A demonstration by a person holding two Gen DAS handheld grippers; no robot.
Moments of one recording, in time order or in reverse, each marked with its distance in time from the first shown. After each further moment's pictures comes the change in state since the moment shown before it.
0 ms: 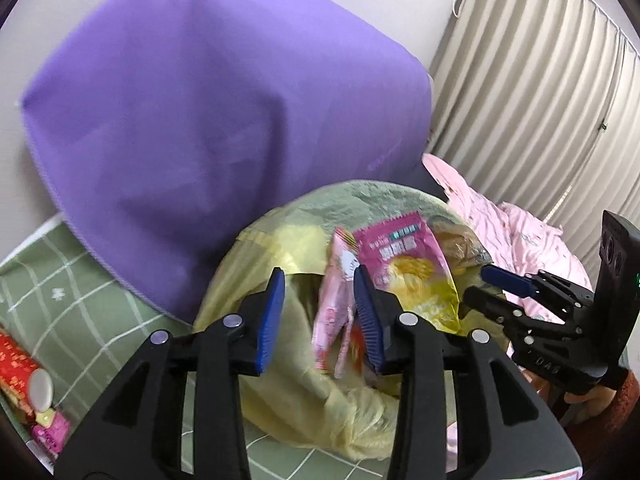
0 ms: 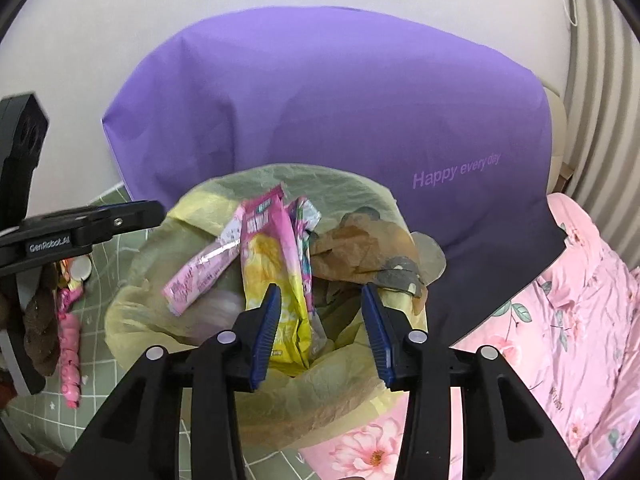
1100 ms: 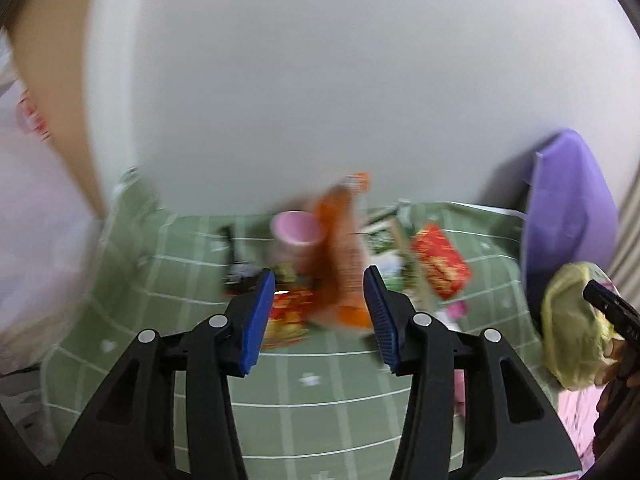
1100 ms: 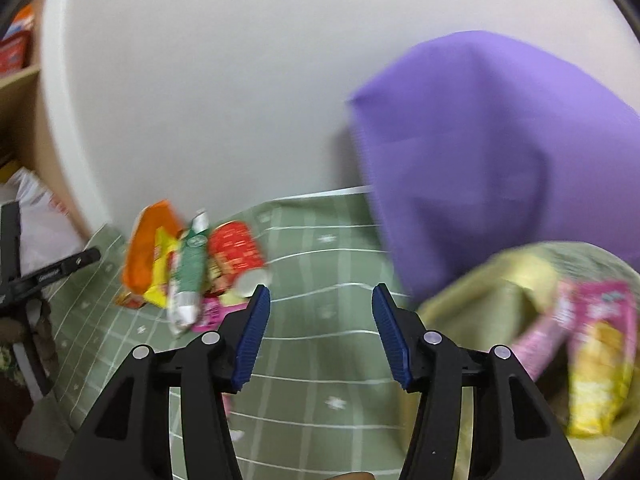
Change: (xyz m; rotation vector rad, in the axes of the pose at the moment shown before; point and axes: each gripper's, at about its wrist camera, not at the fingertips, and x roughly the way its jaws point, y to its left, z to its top) left arm -0.262 0.210 -0.194 -0.510 -0.259 0.675; right arm 0.014 0.224 0.008 -0.262 -0.051 0.457
